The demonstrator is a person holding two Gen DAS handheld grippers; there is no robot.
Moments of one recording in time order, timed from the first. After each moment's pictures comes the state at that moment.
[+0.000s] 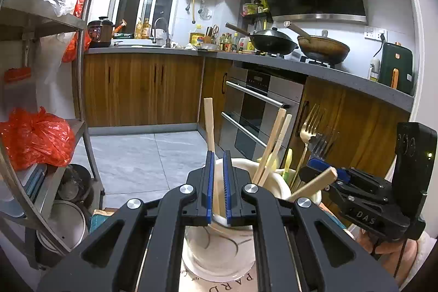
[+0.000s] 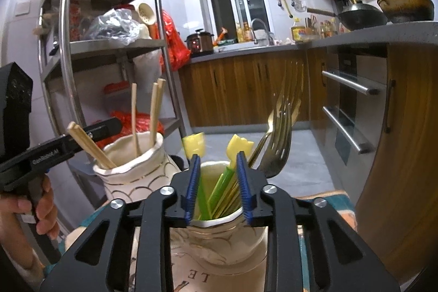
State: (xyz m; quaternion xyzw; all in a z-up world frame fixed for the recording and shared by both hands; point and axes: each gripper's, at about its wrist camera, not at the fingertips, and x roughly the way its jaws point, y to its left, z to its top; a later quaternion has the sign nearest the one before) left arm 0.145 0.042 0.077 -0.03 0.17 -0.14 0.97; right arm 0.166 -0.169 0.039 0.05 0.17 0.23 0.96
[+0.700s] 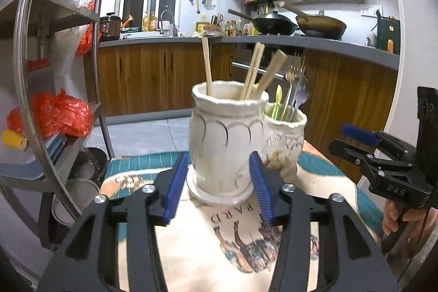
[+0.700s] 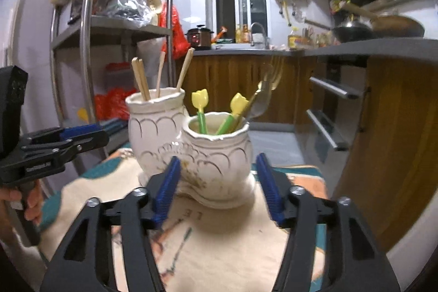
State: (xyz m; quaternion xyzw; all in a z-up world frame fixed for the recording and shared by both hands) left arm 0.064 0.037 0.028 0.00 0.20 -0.11 0.97; right arm 0.079 -0.178 0.016 -0.02 0.17 0.20 0.97
